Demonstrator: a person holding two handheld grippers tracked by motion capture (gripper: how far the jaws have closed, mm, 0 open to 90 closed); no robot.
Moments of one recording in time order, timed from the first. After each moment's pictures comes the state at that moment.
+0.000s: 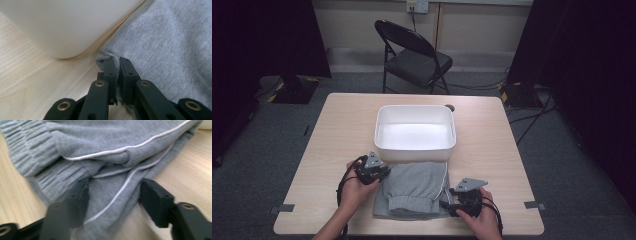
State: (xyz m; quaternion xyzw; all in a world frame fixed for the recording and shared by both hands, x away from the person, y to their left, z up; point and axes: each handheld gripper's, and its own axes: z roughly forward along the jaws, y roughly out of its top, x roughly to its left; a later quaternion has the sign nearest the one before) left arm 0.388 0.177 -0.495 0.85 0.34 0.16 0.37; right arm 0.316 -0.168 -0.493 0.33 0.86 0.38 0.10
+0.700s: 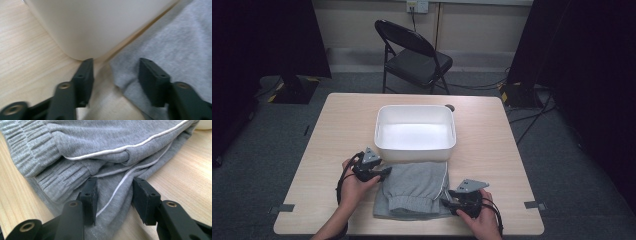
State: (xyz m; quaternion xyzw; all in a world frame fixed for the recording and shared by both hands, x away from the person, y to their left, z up) left arm 0.402 0.185 -0.498 0.82 0.39 0.18 0.38; right arm 0.314 -0.170 -0.494 0.34 0.85 0.39 0.11
